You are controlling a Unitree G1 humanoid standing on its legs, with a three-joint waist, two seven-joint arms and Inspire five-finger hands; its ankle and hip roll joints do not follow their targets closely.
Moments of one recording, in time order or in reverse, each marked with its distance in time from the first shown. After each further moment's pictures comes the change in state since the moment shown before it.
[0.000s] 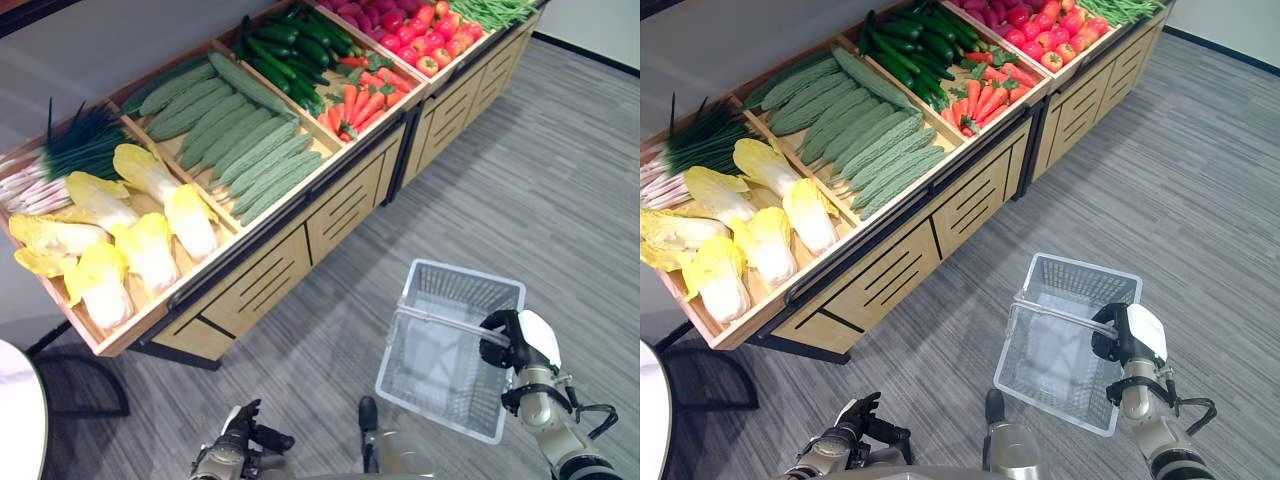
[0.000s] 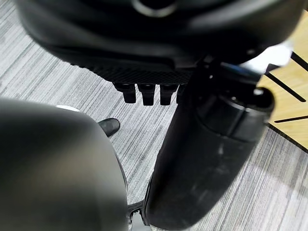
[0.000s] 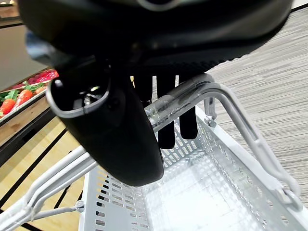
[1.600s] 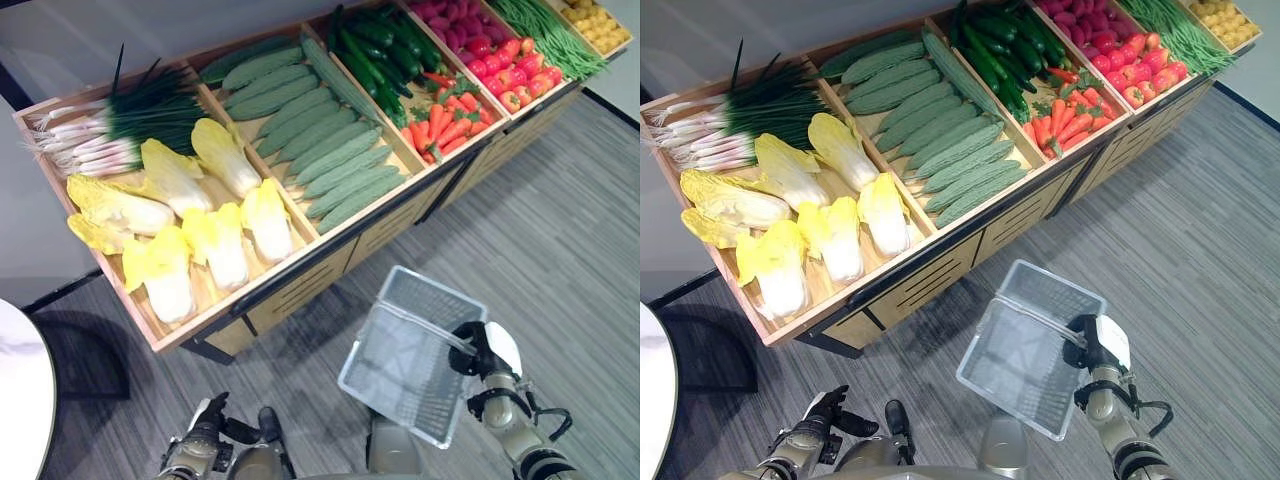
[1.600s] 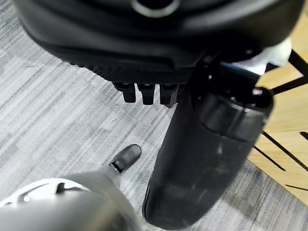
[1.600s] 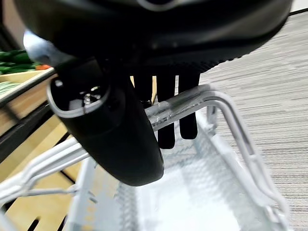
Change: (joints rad) left arm -0.017 0.108 -0.005 0.035 -0.013 -0.008 0.045; right arm -0.070 0.144 0.072 0.223 0.032 -0.021 -0.055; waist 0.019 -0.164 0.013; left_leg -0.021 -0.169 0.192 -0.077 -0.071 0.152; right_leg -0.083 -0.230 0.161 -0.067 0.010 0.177
